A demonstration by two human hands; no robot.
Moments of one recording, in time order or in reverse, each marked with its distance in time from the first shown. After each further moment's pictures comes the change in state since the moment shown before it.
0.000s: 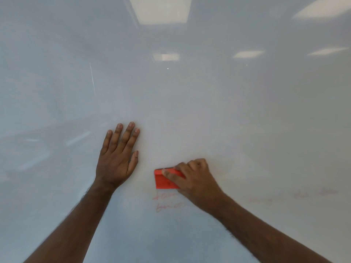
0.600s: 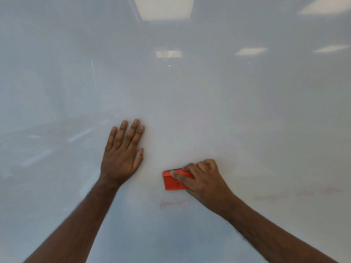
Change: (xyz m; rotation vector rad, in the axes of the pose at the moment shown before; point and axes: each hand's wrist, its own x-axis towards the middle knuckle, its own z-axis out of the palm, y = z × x) left_hand -0.001 0.001 -0.001 0.020 -0.010 -0.002; right_hand -0.021 0.002 0.001 -0.030 -0.048 0.017
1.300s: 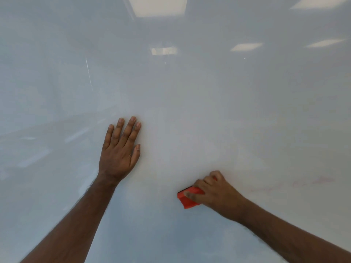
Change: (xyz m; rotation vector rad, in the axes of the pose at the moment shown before) left_hand -0.002 0.001 -0.001 -0.021 -0.012 -0.014; right_hand -0.066 0.015 -0.001 0.005 -0.169 -0.248
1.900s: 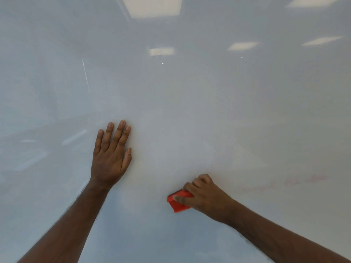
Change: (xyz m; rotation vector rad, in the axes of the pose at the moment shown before) left_hand -0.007 0.006 -0.001 -0.004 0.011 -0.036; right_hand -0.001 -0.008 0.008 0.055 -0.088 0.007
